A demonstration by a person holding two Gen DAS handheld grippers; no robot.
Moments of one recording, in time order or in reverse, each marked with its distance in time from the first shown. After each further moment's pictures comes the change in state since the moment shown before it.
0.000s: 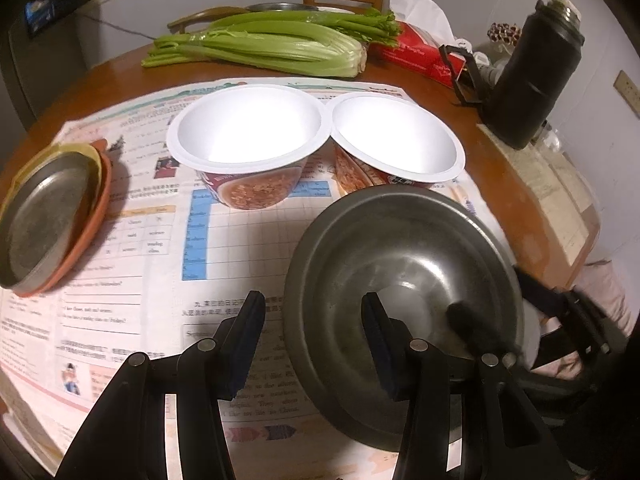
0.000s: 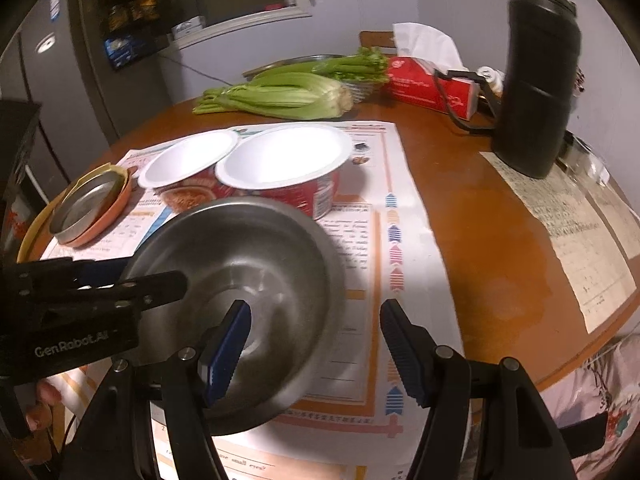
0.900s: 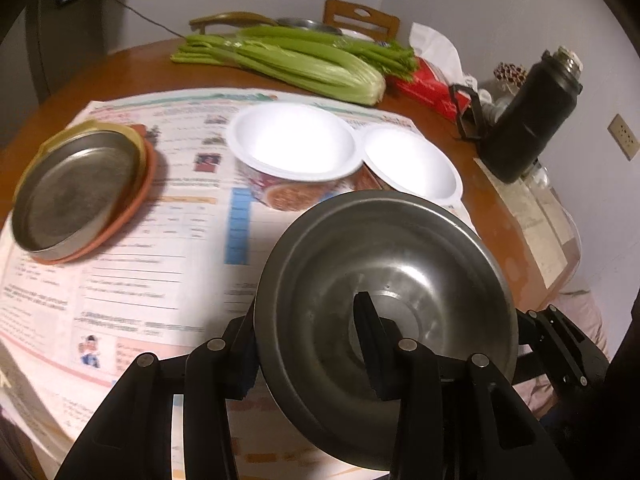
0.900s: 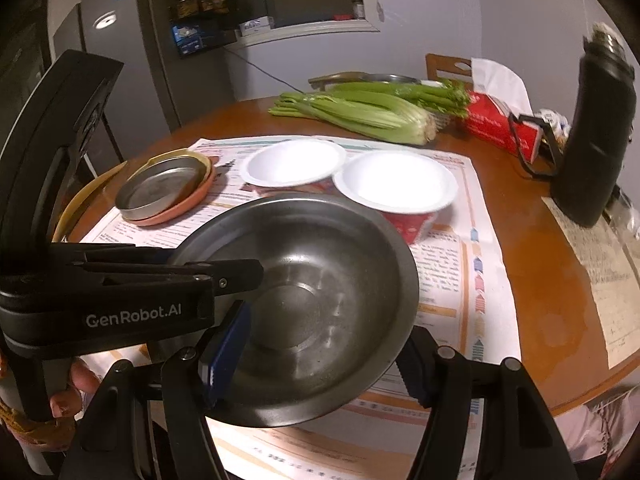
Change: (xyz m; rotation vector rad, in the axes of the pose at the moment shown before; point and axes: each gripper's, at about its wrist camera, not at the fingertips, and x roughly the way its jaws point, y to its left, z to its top) left arm -0.037 0.032 -0.014 -0.096 -0.072 -0.034; right arm -0.024 0.058 0.001 -0.152 -0.045 0.142
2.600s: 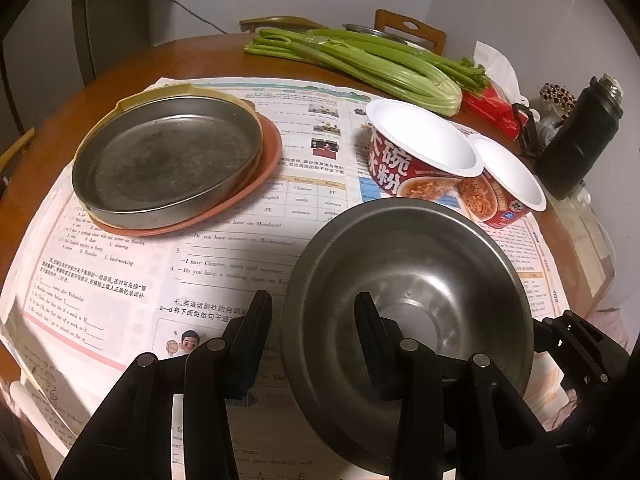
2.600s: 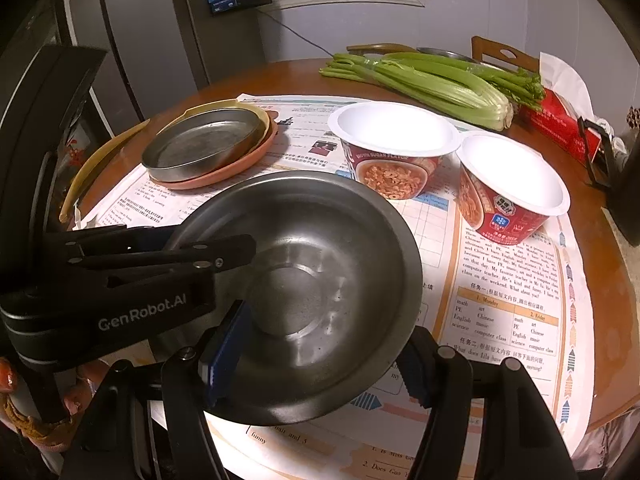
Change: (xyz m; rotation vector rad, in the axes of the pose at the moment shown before) left arm 0.005 0.082 -0.017 -0.068 -0.034 0.106; right arm 0.054 0.066 0.007 -0.066 0.131 0.062
